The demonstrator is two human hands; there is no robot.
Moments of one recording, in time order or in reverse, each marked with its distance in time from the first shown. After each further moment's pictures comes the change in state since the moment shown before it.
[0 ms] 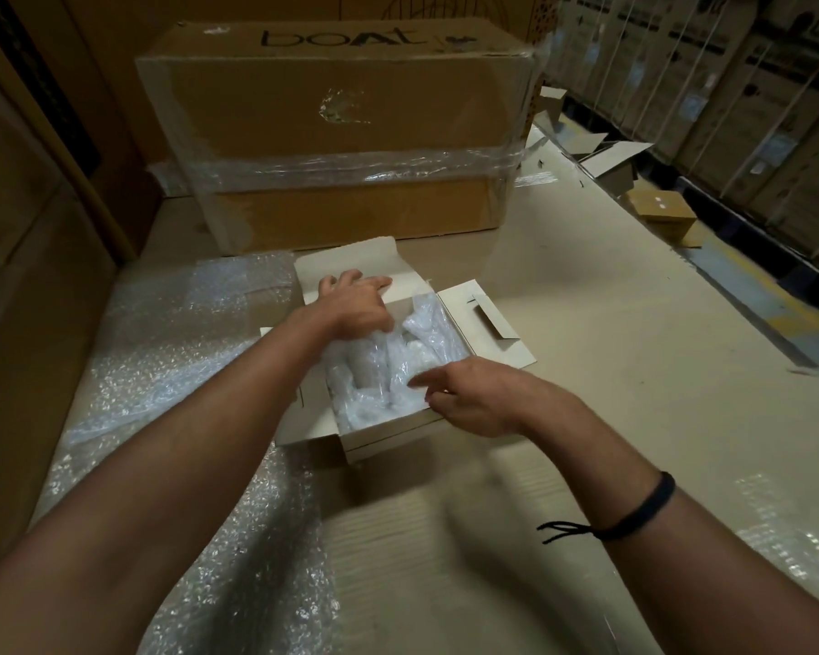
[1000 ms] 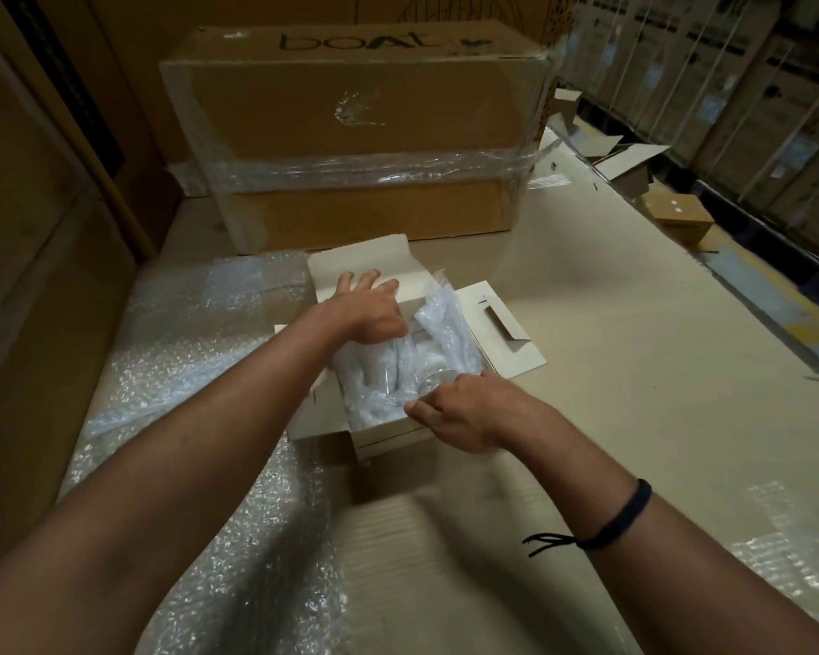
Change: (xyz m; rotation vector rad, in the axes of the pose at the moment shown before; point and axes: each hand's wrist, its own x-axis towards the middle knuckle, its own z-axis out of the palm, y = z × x) left_hand -0.003 0.006 0.000 0.190 -0.121 0.017; right_hand 0.000 -0.022 0.012 -0.163 -0.065 0.028
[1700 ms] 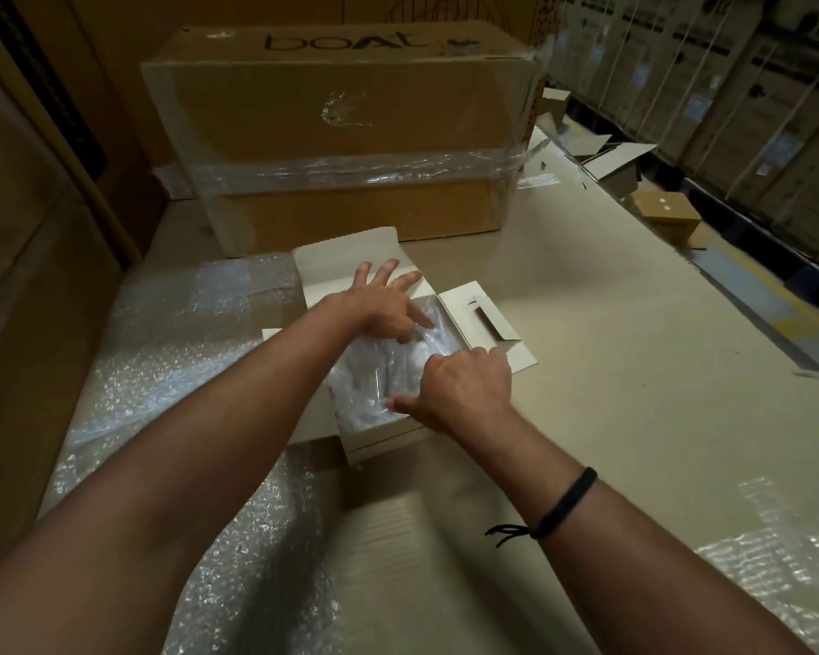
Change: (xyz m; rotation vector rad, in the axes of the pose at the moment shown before) left_hand 0.021 0.018 -0.004 0.118 -0.022 0.135; right_hand 0.016 -0.010 -0.004 -0.132 0.242 0.375
